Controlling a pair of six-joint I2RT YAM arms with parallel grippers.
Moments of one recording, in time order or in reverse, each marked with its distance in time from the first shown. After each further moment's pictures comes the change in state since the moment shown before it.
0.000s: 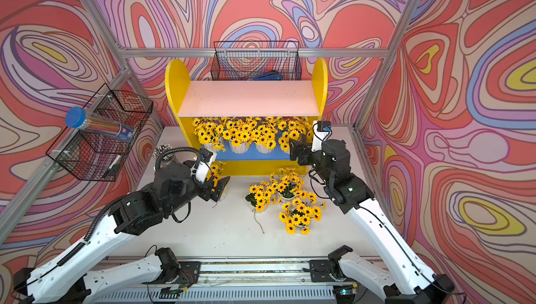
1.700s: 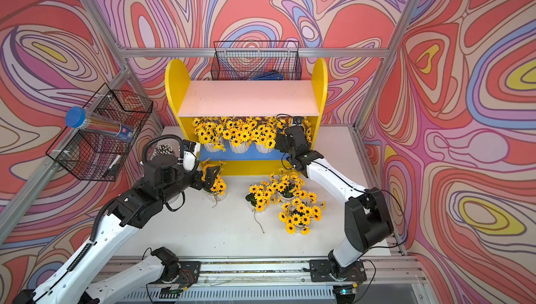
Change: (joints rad) left arm 0.232 -0.030 -0.083 0.086 0.198 -0.068; right arm 0.006 0.602 0.165 0.201 0.242 0.024
